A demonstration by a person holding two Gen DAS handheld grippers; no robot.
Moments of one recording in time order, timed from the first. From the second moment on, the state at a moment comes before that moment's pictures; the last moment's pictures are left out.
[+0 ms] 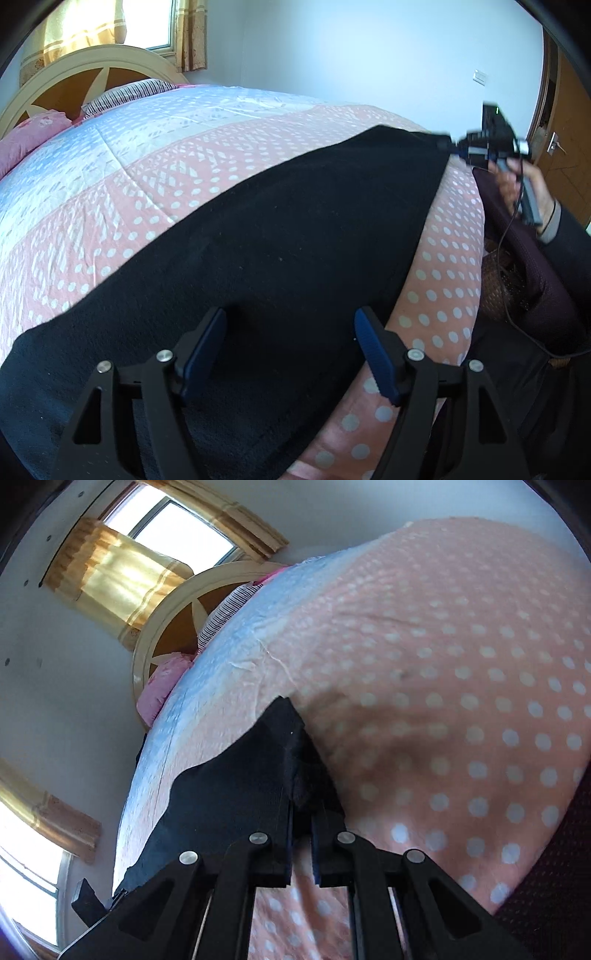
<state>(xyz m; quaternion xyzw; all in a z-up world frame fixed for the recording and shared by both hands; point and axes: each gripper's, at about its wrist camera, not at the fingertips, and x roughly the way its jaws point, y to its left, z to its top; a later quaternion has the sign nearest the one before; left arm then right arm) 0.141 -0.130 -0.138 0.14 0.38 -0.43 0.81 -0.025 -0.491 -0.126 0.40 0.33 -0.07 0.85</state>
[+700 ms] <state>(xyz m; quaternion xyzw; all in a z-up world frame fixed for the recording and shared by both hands) 0.141 -0.165 -0.135 0.16 0.37 -0.42 0.82 0.051 -0.522 -0.097 0.38 0.37 -0.07 0.84</state>
